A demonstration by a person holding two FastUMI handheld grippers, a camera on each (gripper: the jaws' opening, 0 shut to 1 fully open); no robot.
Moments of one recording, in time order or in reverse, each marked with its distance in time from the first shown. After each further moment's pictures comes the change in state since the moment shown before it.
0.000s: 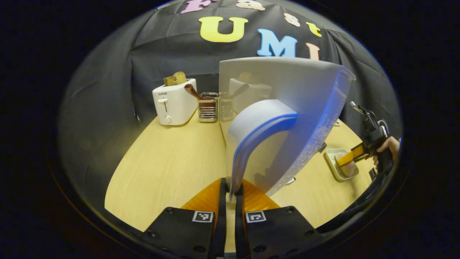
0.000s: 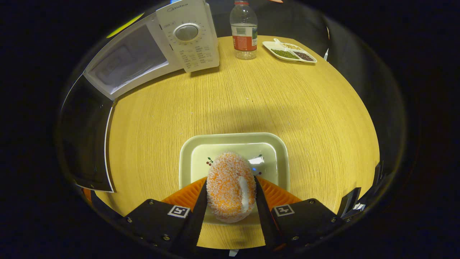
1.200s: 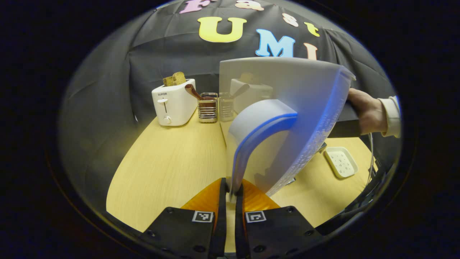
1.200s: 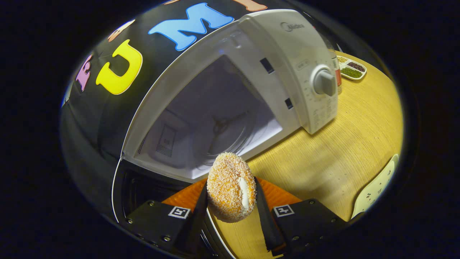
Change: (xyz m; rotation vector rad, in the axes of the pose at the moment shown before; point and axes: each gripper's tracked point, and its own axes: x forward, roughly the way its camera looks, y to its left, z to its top) left arm -0.003 0.007 0.000 0.013 0.001 -0.023; right arm -0.012 0.255 0.199 0.353 -0.407 0.459
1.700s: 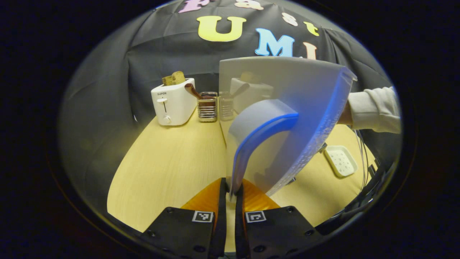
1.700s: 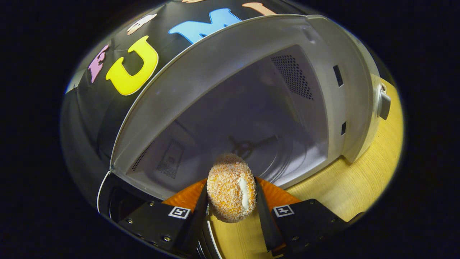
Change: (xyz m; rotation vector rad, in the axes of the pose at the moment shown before) left arm 0.002 0.003 0.000 -0.001 0.011 -0.006; right arm 0.072 0.032 0.039 -0.090 -0.203 0.044
